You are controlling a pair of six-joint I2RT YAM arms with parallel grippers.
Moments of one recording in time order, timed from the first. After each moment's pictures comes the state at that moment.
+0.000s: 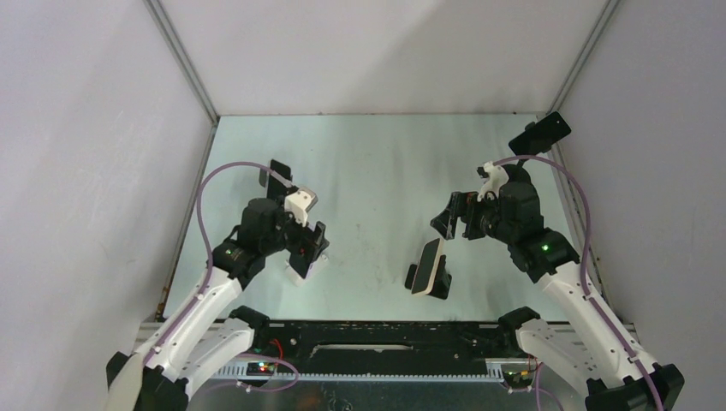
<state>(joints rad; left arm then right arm) -0.39 0.80 0.62 -0.41 0.25 0.11 0.38 0.83 0.80 -0.50 -0.26 0.38</state>
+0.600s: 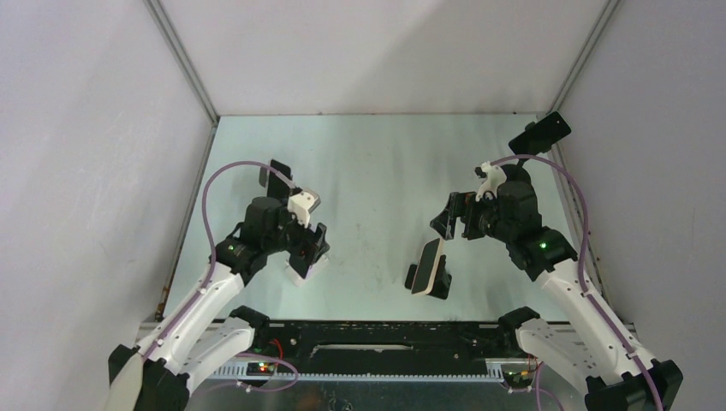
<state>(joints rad) -0.39 0.84 0.63 -0.46 0.29 0.11 0.38 0.85 0.80 -0.50 -0.26 0.37</state>
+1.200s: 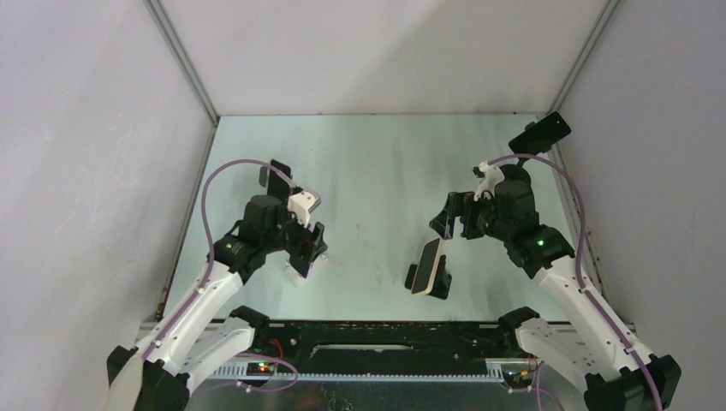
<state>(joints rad) -0.39 0.85 0.66 -0.50 0.30 0.13 0.38 0.87 0.80 -0.50 -0.26 0.37</state>
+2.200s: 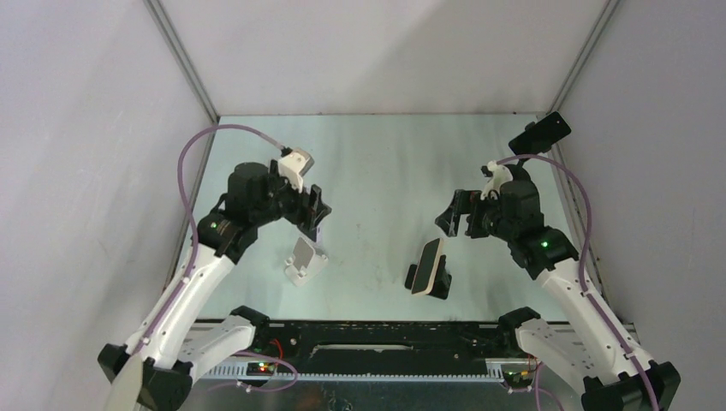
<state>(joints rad) -0.39 0.91 0.97 -0.56 0.32 0.08 0.35 0.86 0.80 -0.52 -0.23 0.39</state>
